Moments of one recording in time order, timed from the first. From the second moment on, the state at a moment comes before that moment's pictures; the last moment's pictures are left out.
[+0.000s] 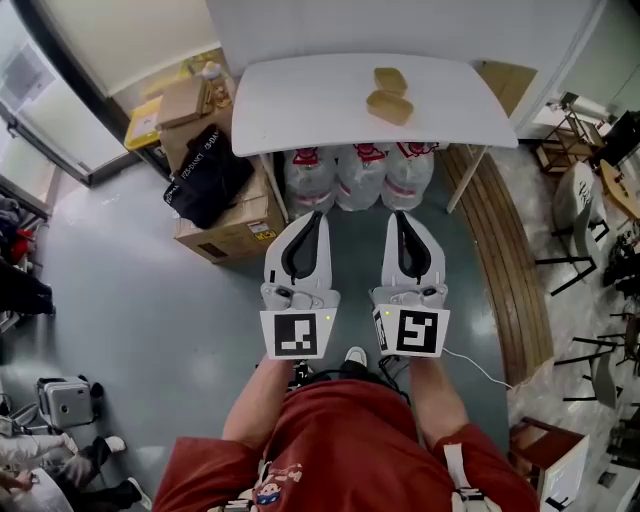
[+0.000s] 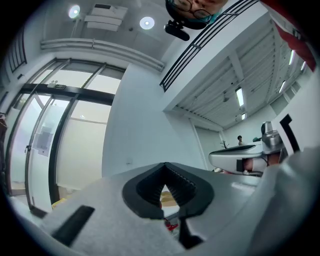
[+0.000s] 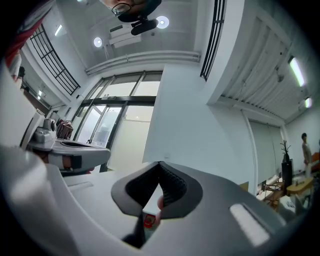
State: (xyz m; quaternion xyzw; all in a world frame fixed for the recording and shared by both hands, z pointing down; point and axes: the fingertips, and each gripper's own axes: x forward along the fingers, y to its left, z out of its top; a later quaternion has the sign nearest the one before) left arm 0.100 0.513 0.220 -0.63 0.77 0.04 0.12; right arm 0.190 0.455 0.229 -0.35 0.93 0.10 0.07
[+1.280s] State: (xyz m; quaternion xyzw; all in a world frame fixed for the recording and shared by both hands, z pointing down) left arm 0.190 0.397 0.225 -0.66 0.74 0.04 0.11; right arm 0.277 0.344 0.235 -0.38 0.92 0.07 0.09
